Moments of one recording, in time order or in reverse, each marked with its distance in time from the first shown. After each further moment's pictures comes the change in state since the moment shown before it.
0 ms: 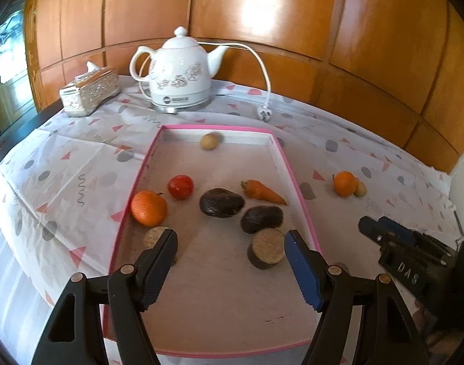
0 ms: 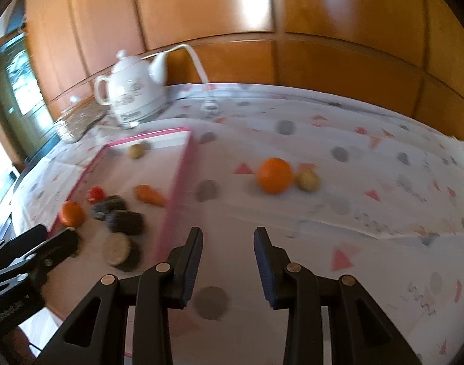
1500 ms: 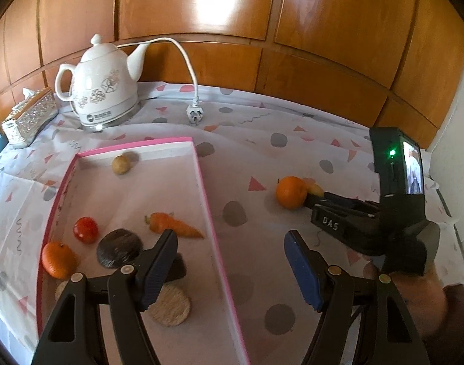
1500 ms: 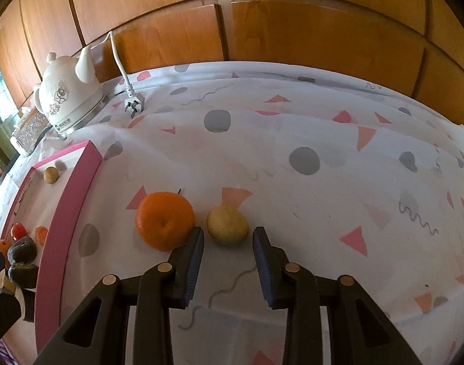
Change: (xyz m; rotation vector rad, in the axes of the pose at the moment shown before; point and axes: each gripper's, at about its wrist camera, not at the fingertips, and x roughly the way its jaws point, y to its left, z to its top) left arm 0.050 -0.079 0.039 0.130 0.048 -0.137; right arm 0.092 -0.084 0.047 0.046 0.094 -0.045
